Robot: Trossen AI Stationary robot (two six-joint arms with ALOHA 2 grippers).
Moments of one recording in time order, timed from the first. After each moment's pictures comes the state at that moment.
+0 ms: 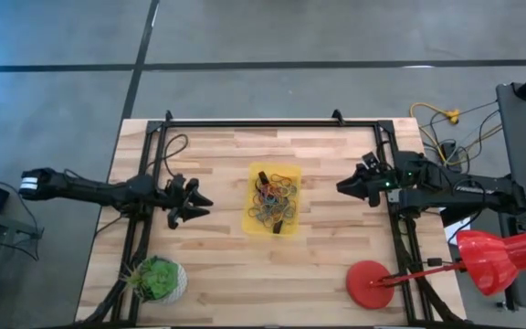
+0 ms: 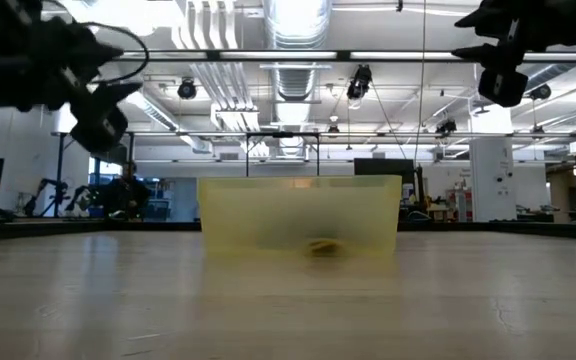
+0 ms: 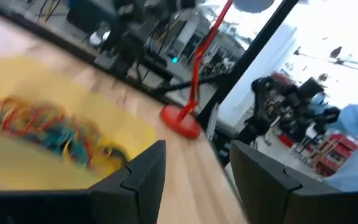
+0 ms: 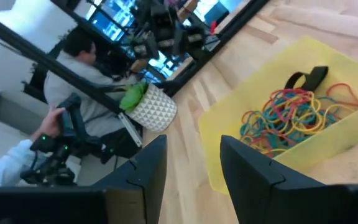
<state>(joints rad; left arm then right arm) -0.02 0.52 0.03 0.56 0.17 -0.60 -0.15 0.49 0.45 -0.17 -0.24 0.81</state>
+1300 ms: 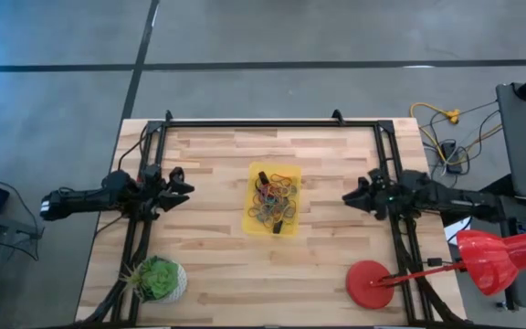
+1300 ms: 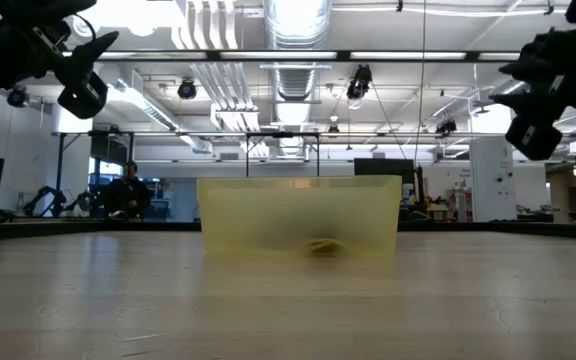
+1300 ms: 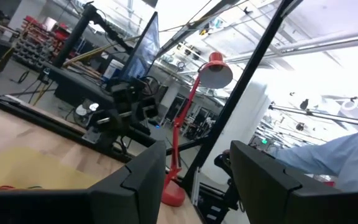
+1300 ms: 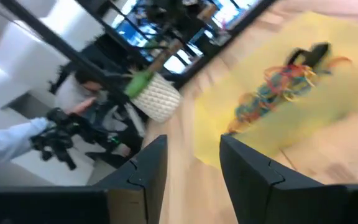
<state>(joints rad) 0.06 0.03 0.01 0.30 0.18 -0.60 -0.09 0.00 0.07 -0.17 -0.22 0.81</state>
